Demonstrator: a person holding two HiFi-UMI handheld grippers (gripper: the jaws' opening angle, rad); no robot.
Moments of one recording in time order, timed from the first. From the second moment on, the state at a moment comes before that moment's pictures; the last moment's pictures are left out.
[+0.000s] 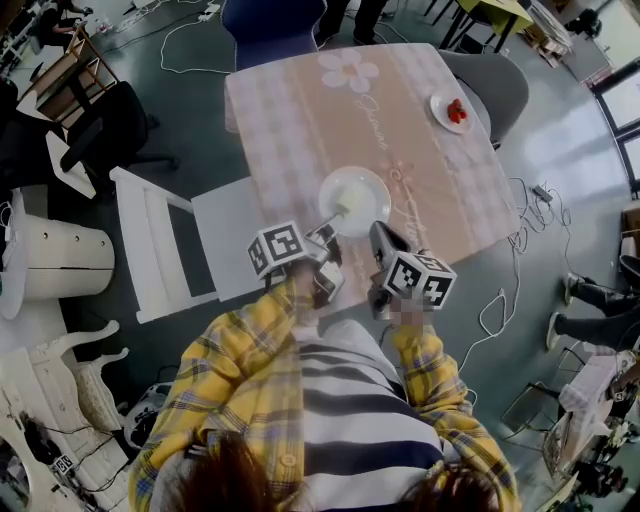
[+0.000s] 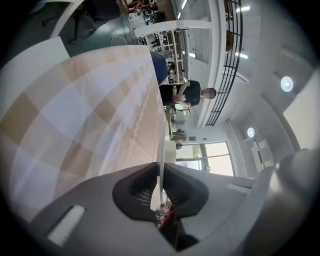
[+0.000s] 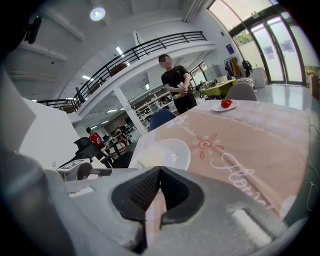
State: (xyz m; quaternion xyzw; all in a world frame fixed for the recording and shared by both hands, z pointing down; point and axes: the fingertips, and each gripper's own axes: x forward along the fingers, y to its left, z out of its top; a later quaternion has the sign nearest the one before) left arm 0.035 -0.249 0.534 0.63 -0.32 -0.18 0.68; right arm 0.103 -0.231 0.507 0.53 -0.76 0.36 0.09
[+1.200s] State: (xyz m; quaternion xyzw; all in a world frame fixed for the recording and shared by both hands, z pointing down) left arm 0.085 -0.379 0.569 0.58 -0.39 -0.20 0.68; right arm 0.151 -0.371 0.542 0.48 -0.78 0.38 0.12
